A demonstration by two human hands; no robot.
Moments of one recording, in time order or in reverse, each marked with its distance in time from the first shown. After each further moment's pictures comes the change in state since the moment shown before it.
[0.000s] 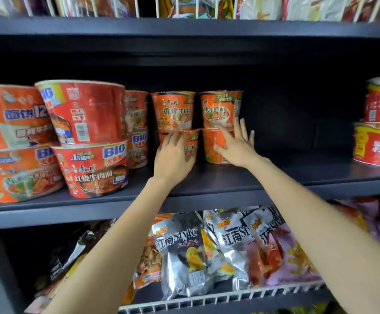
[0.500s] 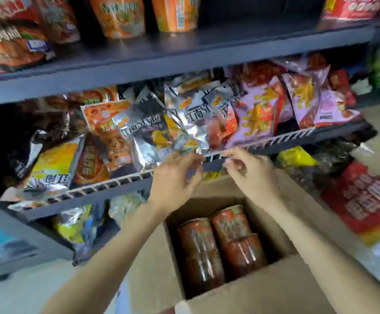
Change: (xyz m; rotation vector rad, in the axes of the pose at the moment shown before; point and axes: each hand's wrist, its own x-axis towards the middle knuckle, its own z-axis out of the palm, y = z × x) left_hand -0.274 0.062 0.052 -0.477 -0.183 0.231; right_hand -0.338 0.025 0.075 0.266 0.188 0.097
